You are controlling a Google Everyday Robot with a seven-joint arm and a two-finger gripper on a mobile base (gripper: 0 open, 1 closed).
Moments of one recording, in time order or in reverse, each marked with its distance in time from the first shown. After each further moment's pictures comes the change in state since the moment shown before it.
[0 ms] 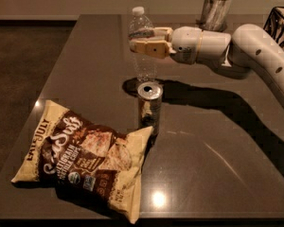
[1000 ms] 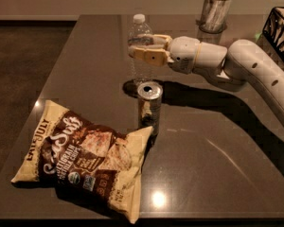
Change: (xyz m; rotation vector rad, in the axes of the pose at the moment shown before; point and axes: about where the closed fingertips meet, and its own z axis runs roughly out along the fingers) arm 0.016 0.005 0.001 0.007 -0.074 -0.008
